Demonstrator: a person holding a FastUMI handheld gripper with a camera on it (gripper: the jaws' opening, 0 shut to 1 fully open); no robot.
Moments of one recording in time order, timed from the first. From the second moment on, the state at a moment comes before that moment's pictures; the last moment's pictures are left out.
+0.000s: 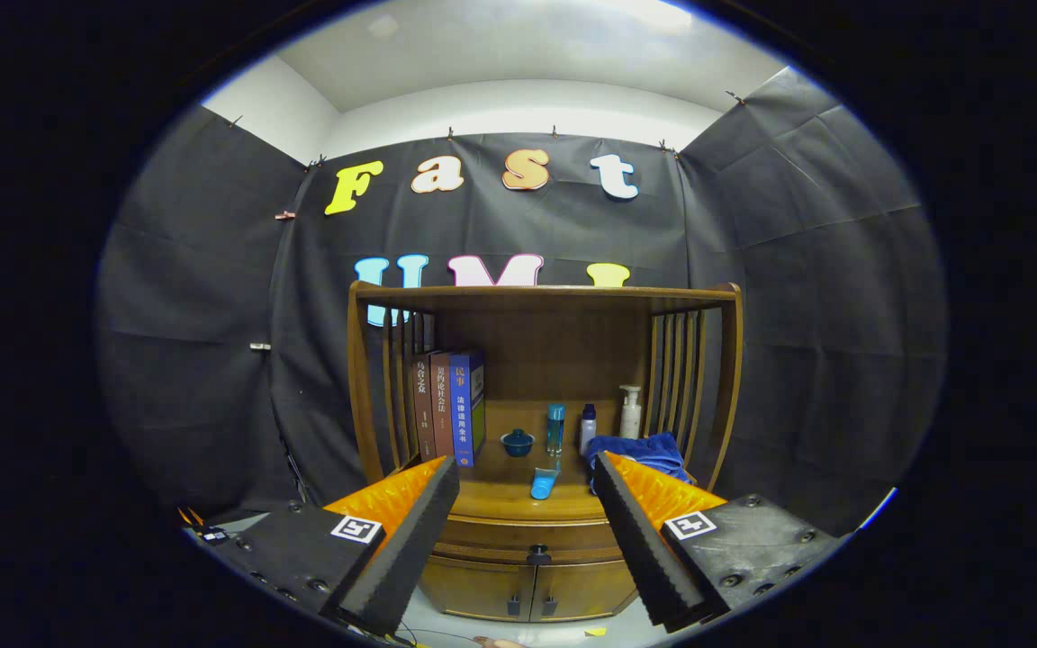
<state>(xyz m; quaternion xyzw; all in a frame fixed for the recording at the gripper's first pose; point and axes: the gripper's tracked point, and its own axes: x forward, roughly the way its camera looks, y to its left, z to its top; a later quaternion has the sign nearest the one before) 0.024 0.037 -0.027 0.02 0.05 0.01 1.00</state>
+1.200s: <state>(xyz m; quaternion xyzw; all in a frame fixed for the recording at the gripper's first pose) 0.020 0.026 -0.019 0.02 0.05 0.01 1.00</state>
